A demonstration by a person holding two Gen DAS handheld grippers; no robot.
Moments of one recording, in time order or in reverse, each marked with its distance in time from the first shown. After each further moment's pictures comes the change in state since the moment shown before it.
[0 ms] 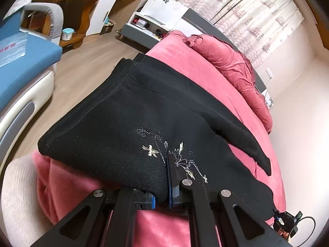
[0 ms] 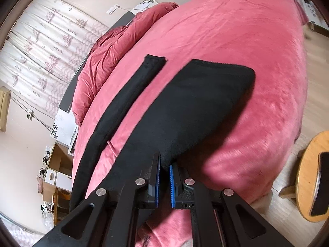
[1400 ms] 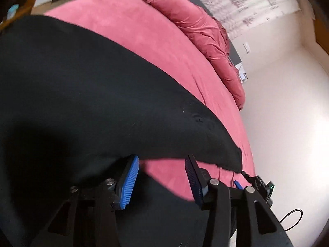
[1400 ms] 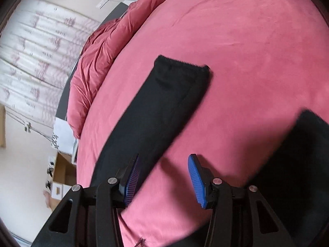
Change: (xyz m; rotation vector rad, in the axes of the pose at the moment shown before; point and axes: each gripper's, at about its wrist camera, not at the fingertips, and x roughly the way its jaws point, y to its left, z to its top) left arm 0.205 -0.193 0.040 -0.002 0.273 -0.268; right arm 0.169 0.050 0.124 0.077 0.065 0.033
